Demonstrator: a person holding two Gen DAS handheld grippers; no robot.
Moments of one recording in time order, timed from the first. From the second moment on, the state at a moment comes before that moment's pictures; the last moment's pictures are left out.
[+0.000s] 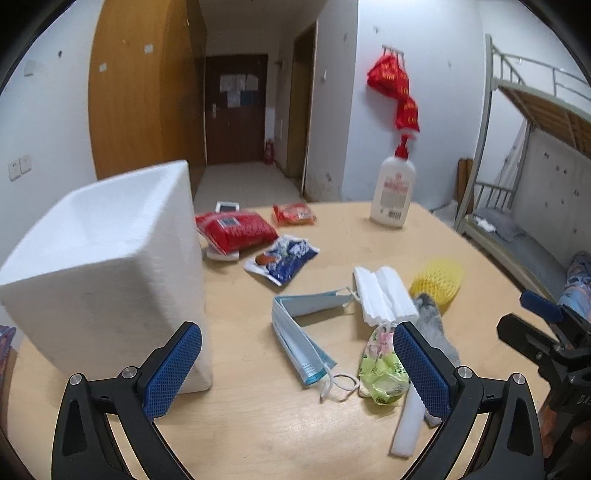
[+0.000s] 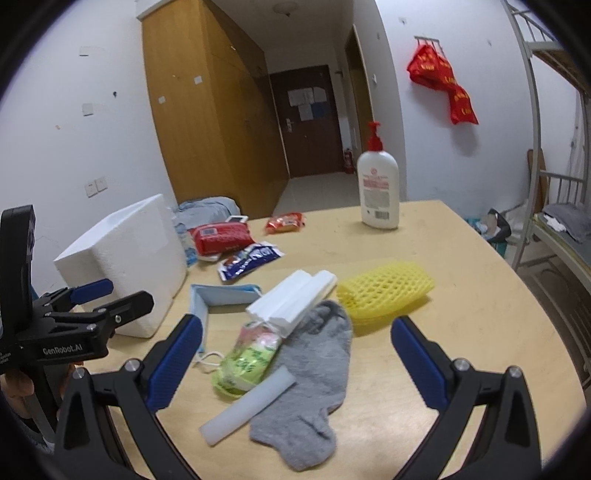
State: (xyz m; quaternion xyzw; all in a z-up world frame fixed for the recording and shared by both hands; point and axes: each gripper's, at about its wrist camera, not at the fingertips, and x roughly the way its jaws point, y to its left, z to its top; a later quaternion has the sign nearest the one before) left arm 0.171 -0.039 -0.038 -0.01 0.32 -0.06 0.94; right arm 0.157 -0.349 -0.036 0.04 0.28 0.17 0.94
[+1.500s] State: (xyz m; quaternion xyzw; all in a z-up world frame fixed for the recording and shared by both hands) left arm 0.269 -0.044 -0.111 -0.03 0.45 0.02 0.89; right arm 0.262 -0.379 -0.082 0.04 0.39 0.10 0.91
